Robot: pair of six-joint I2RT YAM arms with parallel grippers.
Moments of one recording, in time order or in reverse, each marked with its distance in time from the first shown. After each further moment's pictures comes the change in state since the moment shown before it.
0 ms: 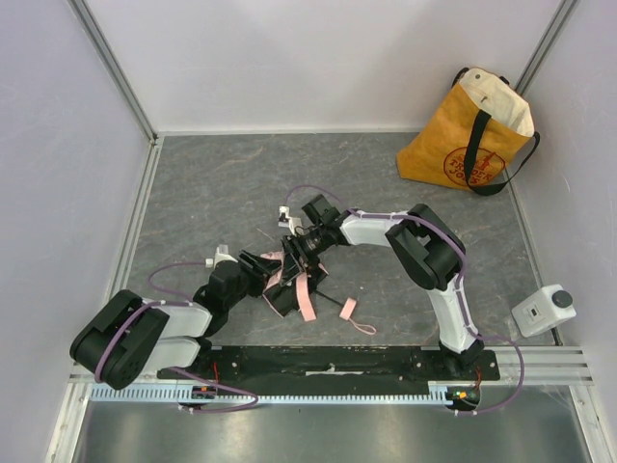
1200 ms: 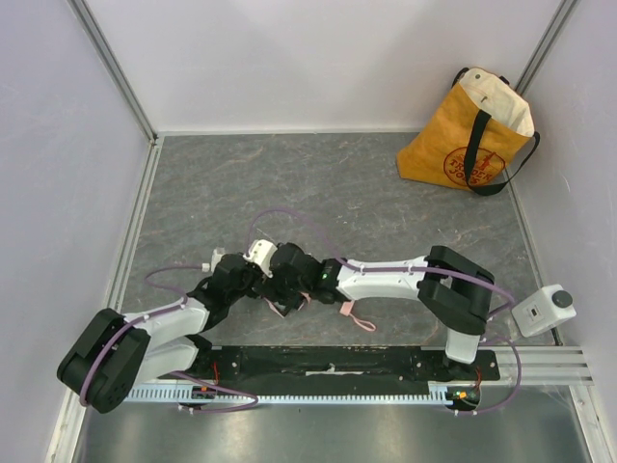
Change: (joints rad) left arm -0.028 -0.141 0.108 -0.420 -0.073 -0.087; right arm 0.406 -0.333 -0.206 0.159 0.974 -0.348
